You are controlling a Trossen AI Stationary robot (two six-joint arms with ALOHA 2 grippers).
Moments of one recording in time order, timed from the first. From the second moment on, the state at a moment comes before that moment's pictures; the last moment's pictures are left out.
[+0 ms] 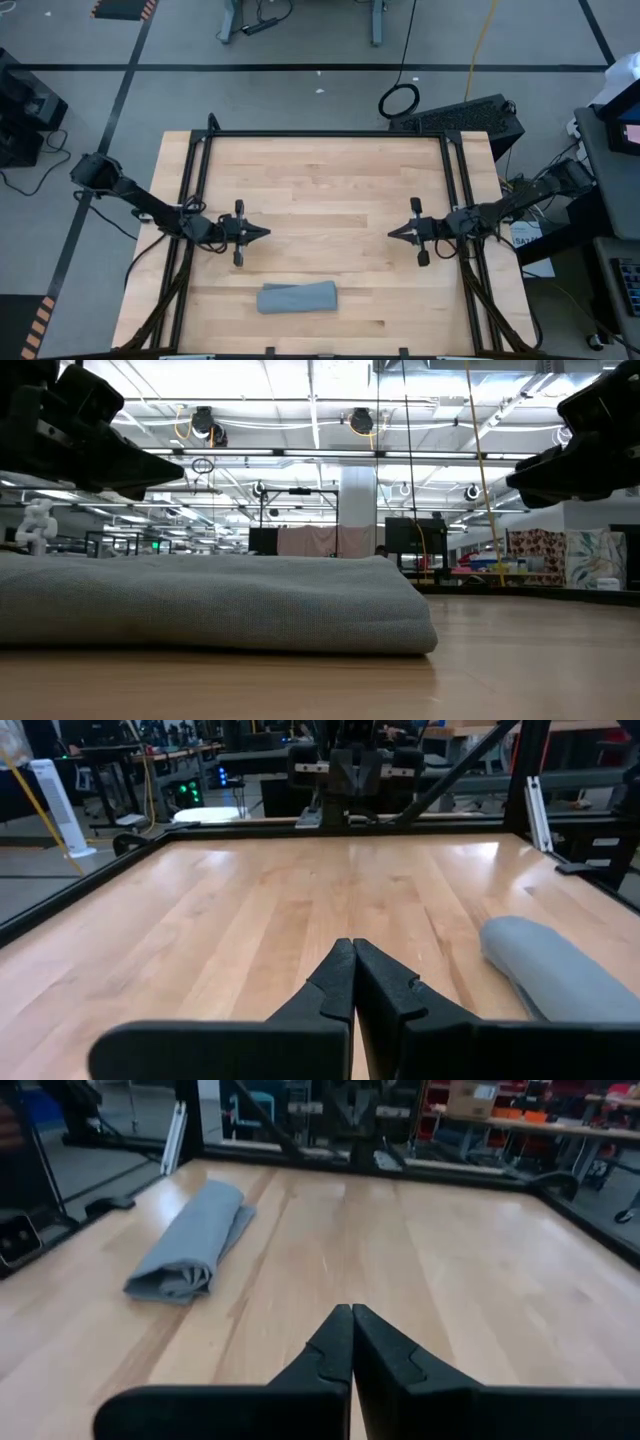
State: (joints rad) left arm -0.42 1.08 0.01 0.97 -0.45 -0.01; right arm 0.35 0.67 0.01 0.47 0.29 0.01
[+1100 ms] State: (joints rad) left arm -0.42 0.08 0.00 0.07 -0.39 0.04; right arm 0.34 0.05 0.02 0.05 0.21 -0.13
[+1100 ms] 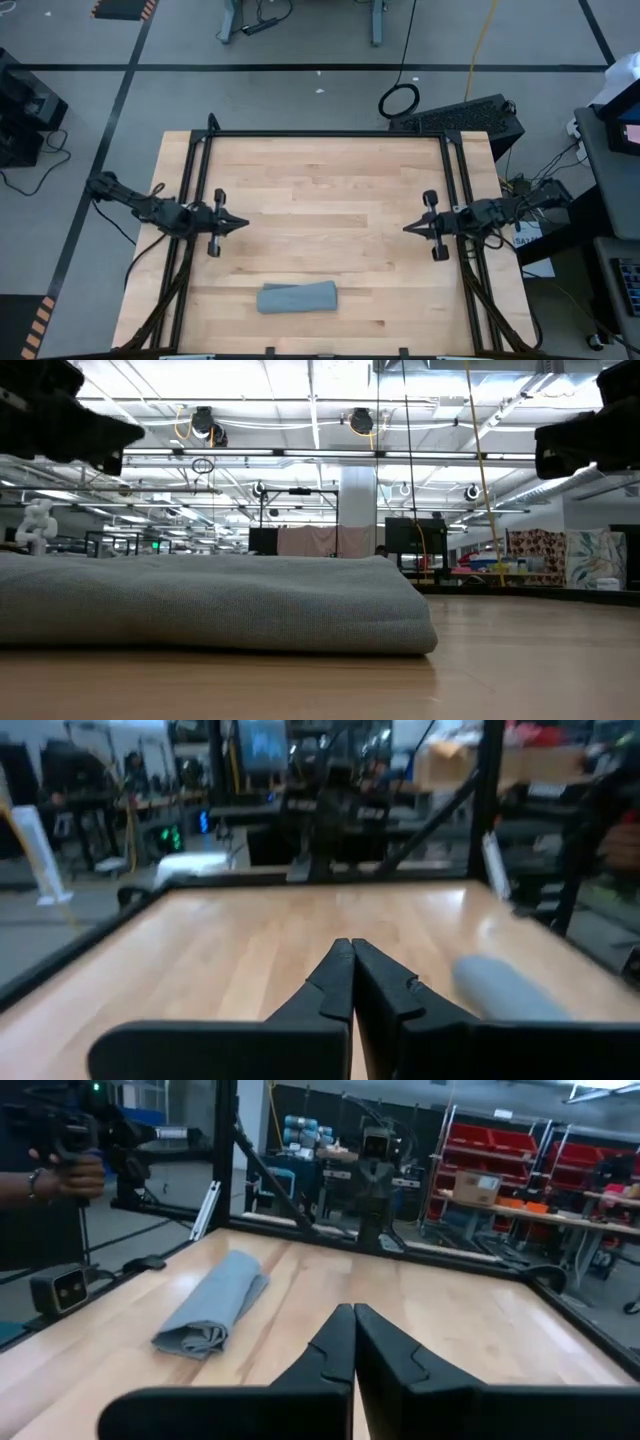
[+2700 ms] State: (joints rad) left arm -0.06 0.01 0.00 0.02 -0.04 0.03; right arm 0.05 0.02 0.01 0.02 -0.05 -0.16
